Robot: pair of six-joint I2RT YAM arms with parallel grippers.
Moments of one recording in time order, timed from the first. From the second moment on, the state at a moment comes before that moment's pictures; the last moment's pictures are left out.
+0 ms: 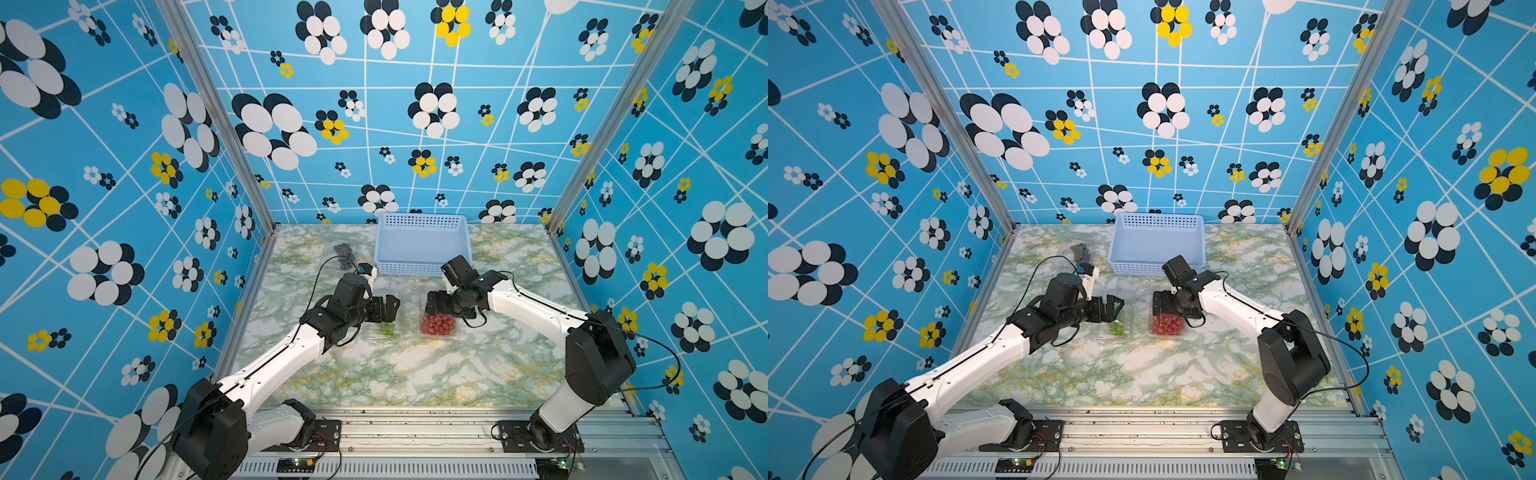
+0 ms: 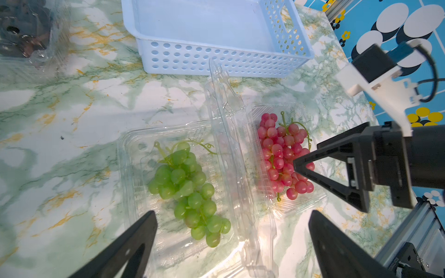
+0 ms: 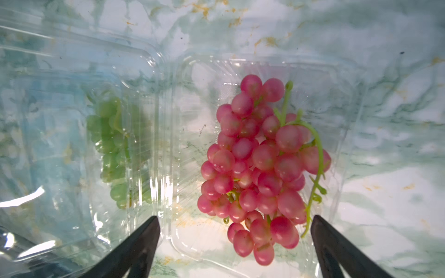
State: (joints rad) left arm -0.55 1.22 0.81 -0.26 0.13 -0.46; right arm 0.59 1.66 1.23 -0.72 -0.07 0.55
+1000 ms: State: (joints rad) left arm -0.59 1.30 0.79 -0.16 0.19 -0.51; right arm 0.48 1.62 1.01 -0.47 -0.28 0.61
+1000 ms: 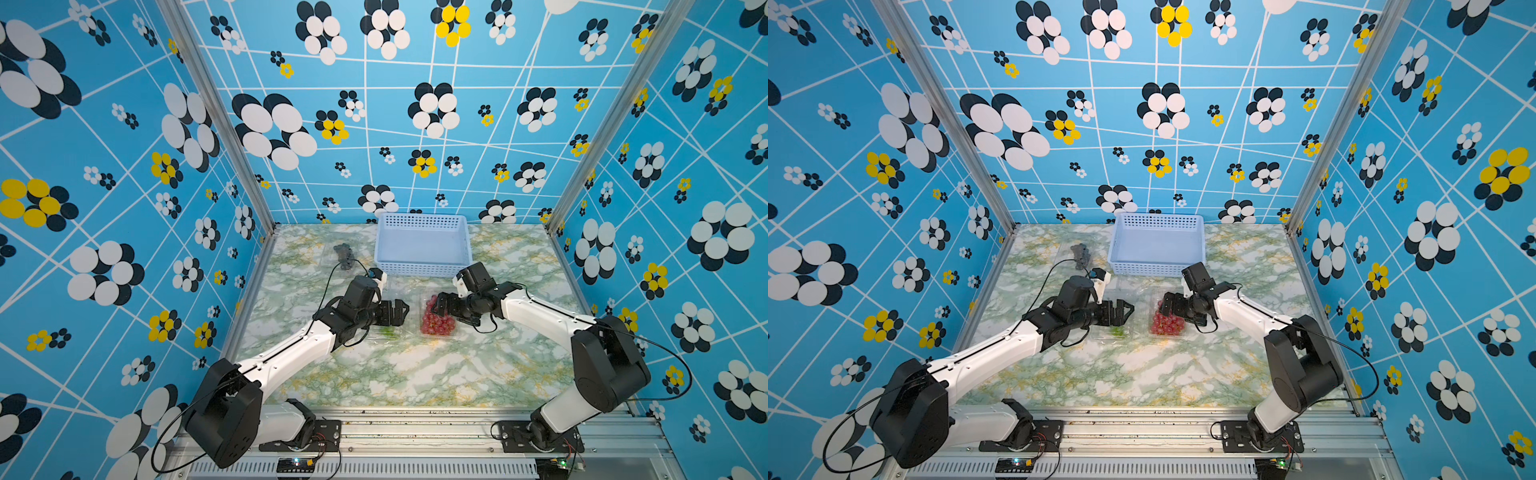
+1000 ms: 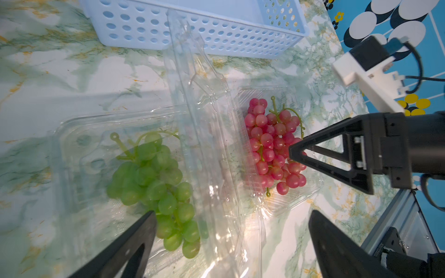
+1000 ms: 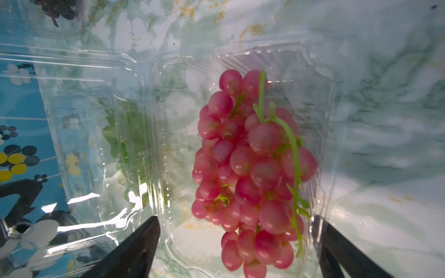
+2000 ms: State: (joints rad) left arm -0.74 1.48 0.98 -0.07 0.19 -0.54; right arm 0.32 1.56 1.03 -0.47 -0.31 0.56
